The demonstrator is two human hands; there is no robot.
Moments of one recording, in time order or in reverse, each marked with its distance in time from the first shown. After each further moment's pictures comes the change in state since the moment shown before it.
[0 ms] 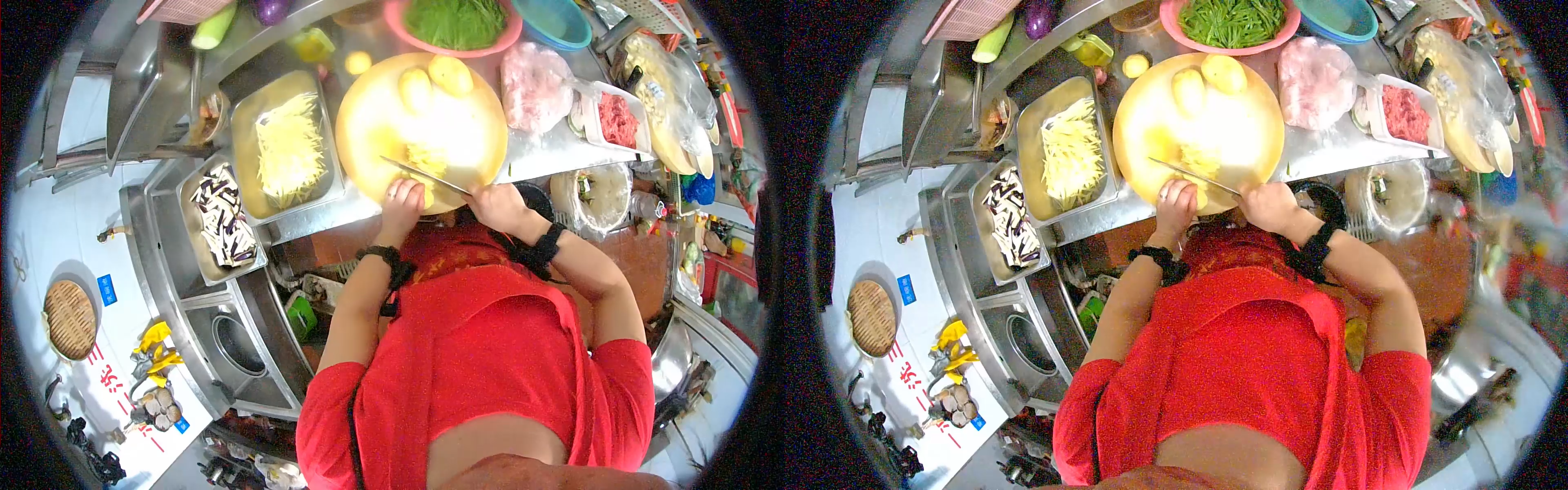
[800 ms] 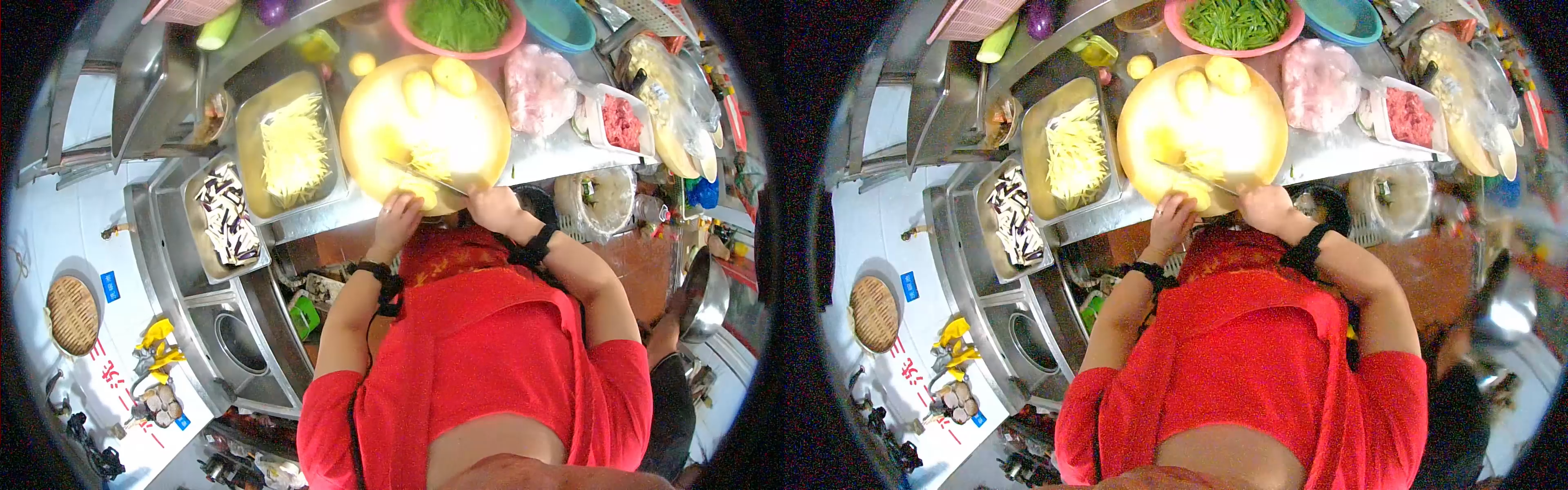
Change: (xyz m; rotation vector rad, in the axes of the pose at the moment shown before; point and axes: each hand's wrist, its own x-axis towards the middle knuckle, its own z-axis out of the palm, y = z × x) left_hand -0.027 -0.002 -0.031 -0.045 -0.202 -0.054; right_hand 0.006 -0.005 0.007 -0.026 -0.005 0.032
